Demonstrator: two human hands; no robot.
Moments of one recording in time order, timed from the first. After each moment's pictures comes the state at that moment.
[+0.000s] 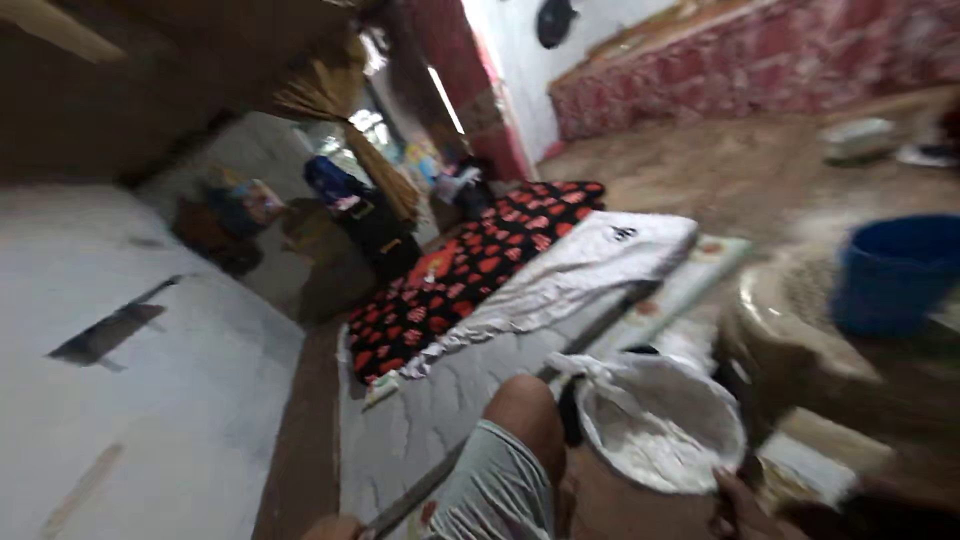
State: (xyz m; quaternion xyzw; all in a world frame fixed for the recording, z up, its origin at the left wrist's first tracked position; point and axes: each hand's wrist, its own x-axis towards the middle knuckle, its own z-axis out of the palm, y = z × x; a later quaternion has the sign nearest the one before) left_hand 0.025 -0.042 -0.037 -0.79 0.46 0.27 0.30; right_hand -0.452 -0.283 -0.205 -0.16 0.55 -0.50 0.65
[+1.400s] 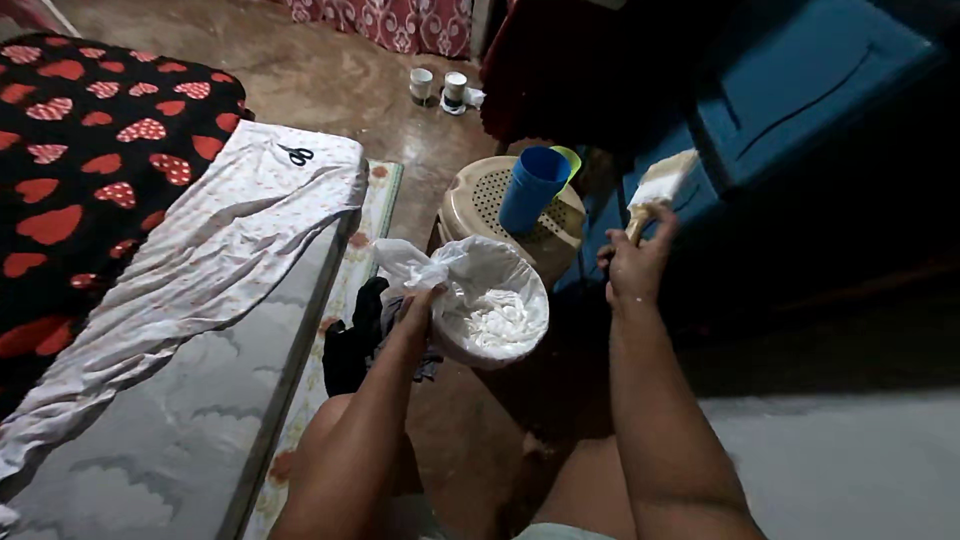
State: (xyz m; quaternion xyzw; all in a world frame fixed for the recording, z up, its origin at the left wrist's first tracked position) left_hand -0.264 -0.458 -0.104 -0.48 0.38 0.72 -0.32; right_hand -0.541 -0.398 -0.035 -0.29 0.72 -0.61 0.14
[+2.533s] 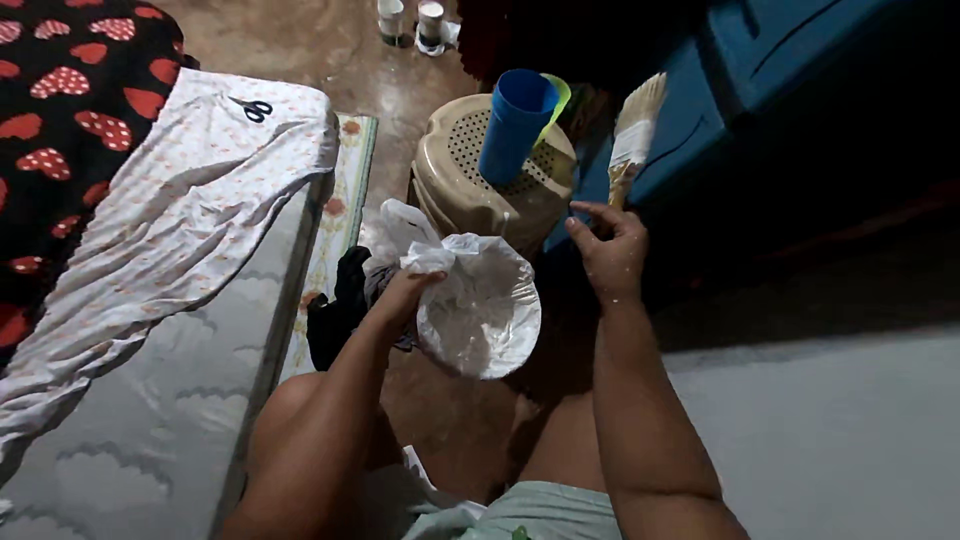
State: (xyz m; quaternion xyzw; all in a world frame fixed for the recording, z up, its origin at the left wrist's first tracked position) left_hand -0.268 -0.442 -0.099 -0.47 0.49 0.71 -0.19; right_hand -0.531 -0.349 -0.064 -0.43 0.78 -0.44 0.05
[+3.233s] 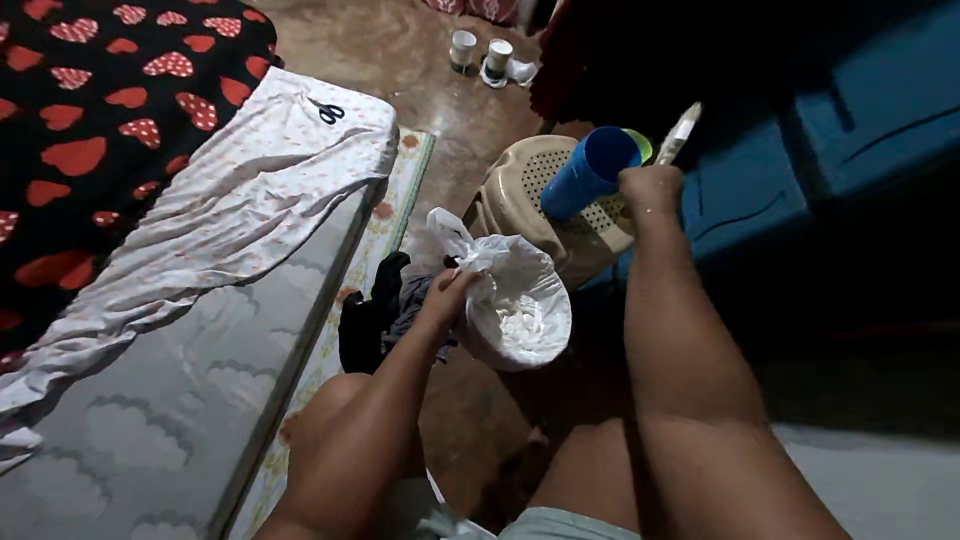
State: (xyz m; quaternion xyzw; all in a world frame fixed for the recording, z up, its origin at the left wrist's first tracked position) left_hand -0.241 -0.472 -0.127 -0.46 0.44 0.71 -0.30; right_hand -0.526 -0.518 -0.011 -0.28 0.90 -0.30 0.12
